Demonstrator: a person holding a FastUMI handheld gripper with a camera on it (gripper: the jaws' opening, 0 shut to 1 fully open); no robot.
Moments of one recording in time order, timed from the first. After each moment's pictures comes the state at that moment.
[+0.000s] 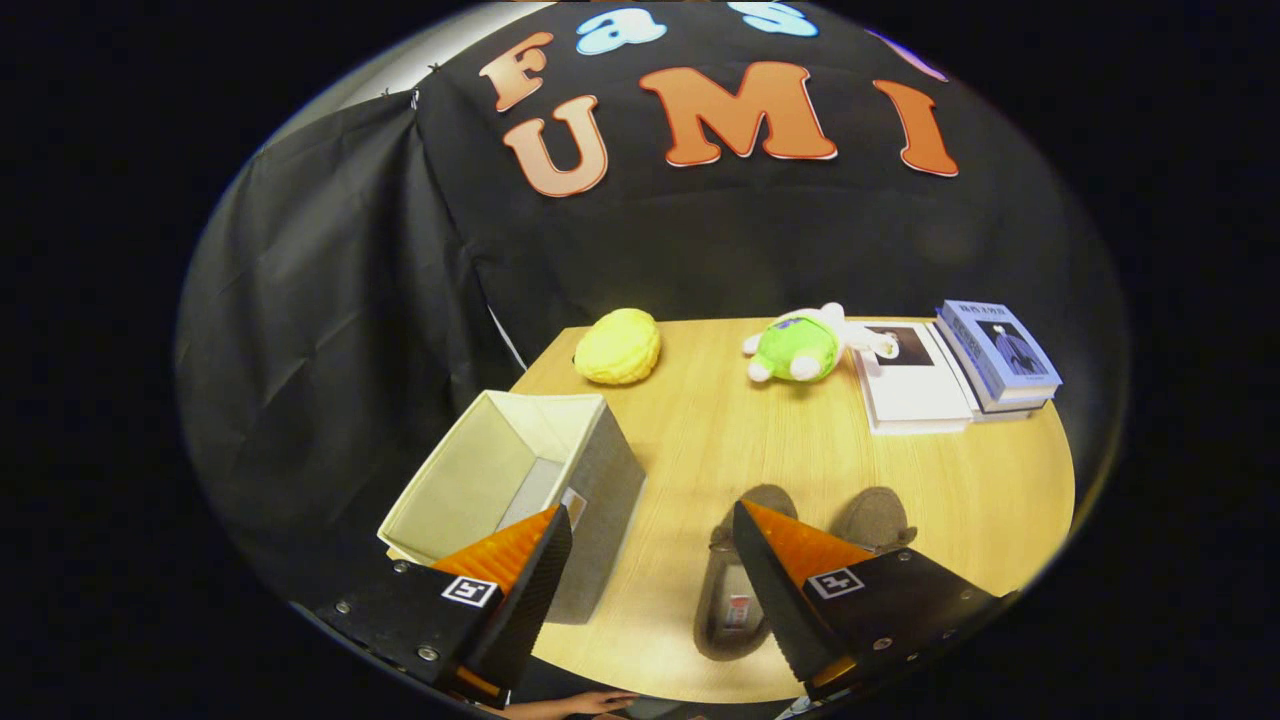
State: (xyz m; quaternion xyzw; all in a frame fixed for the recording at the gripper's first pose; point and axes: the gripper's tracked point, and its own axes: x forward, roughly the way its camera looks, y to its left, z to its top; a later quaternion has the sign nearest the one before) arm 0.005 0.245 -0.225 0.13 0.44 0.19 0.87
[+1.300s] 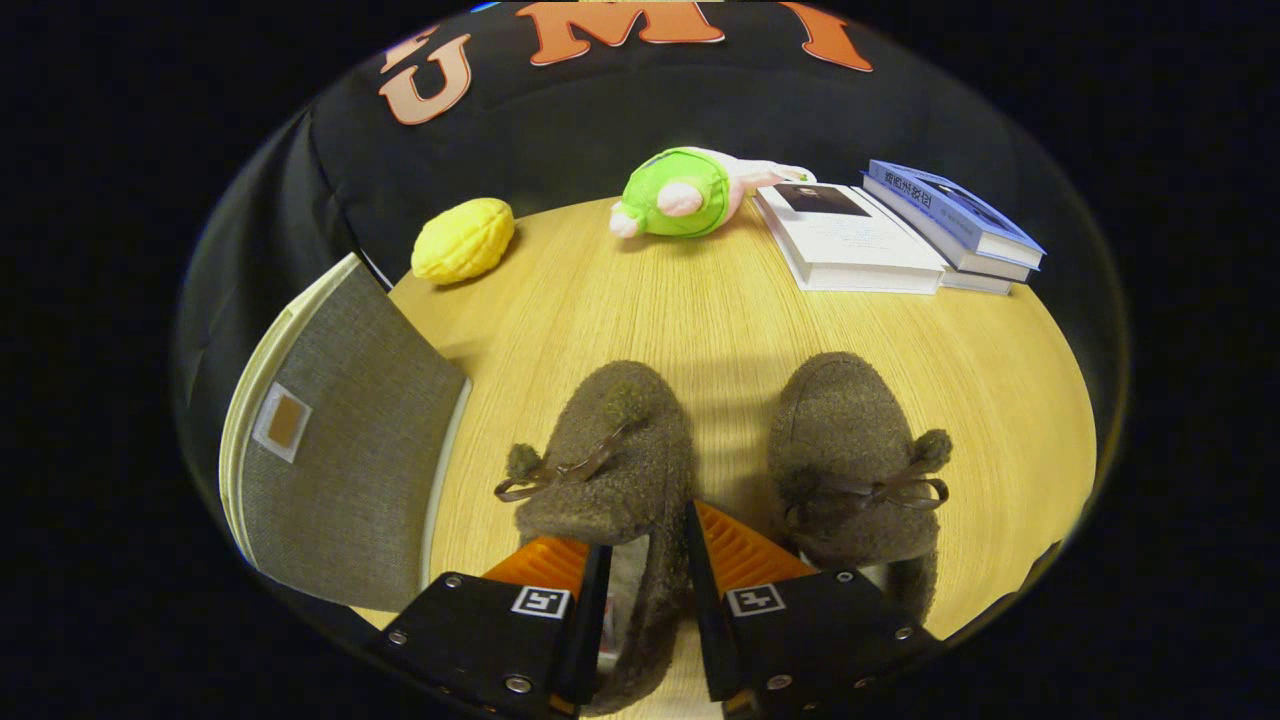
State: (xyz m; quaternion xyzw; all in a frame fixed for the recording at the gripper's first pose) arm -0.004 0.196 -0.412 0.09 0.55 0.07 0.83
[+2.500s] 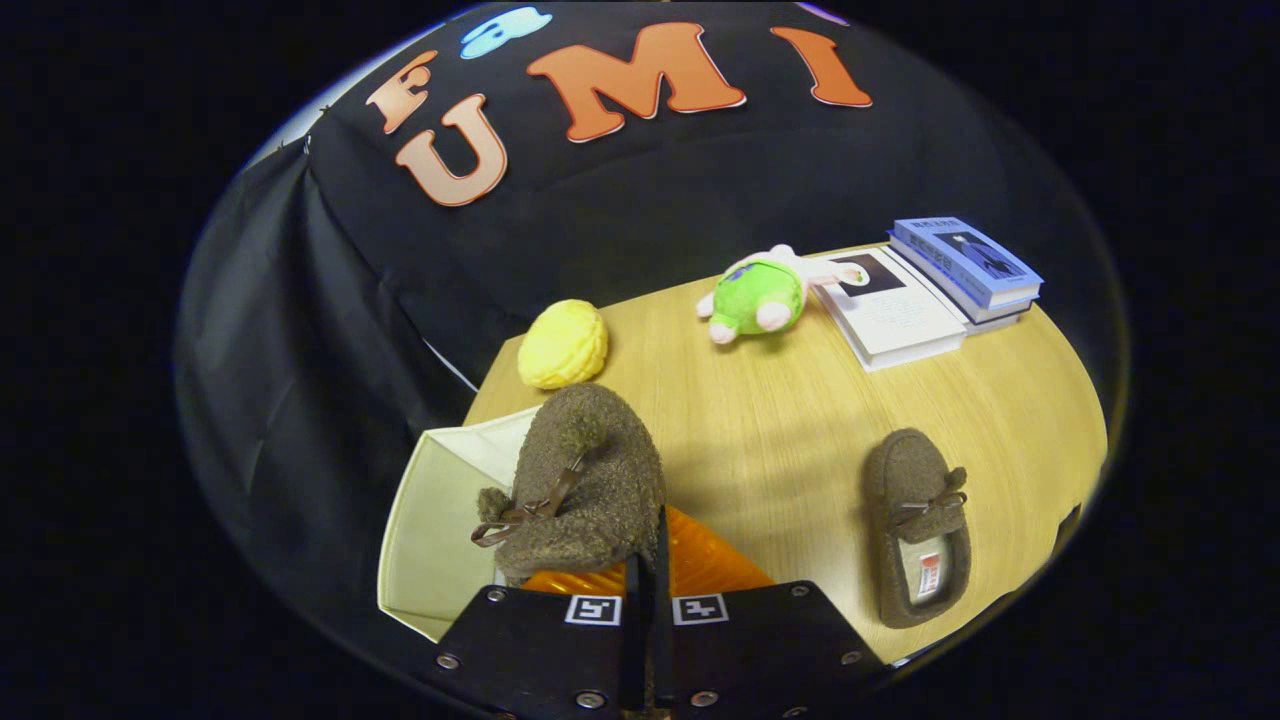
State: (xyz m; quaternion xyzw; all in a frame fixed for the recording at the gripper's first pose) arm 0.038 0.296 -0.236 0.21 0.48 0.09 0.85
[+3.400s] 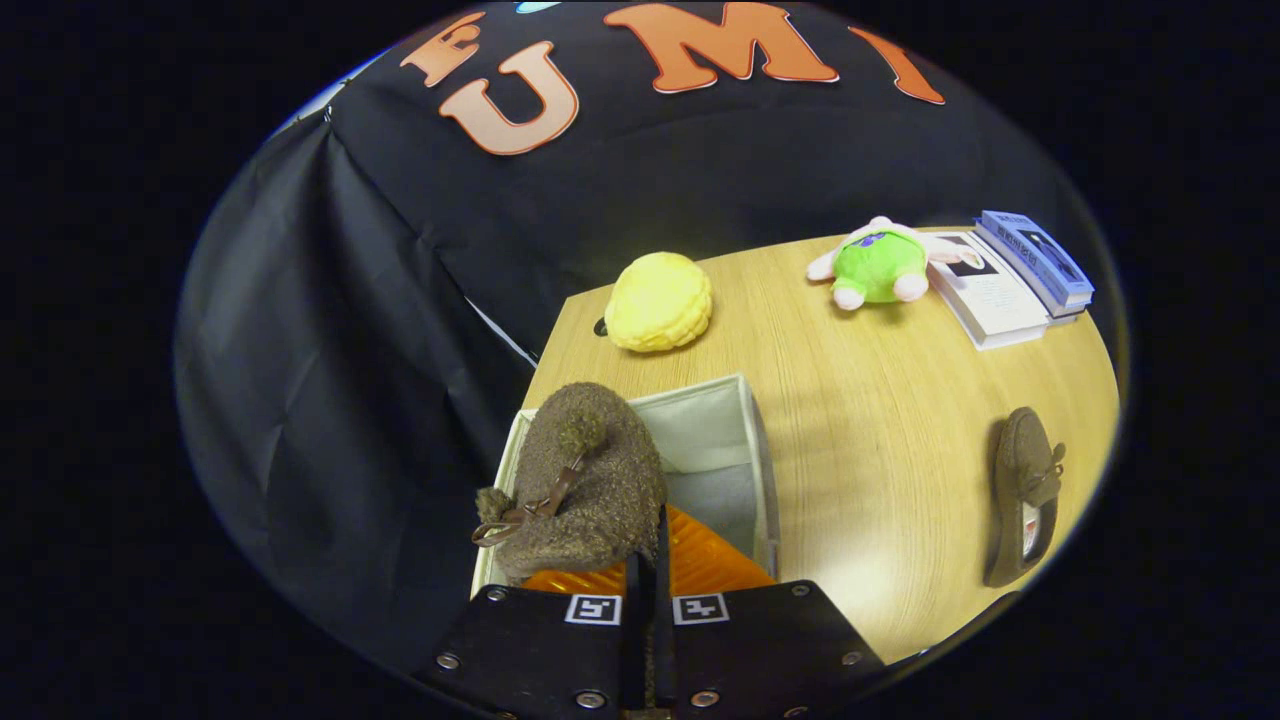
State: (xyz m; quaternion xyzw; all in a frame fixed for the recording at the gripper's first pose) arm 0.037 0.442 -0.245 0.19 0.54 0.14 0.81
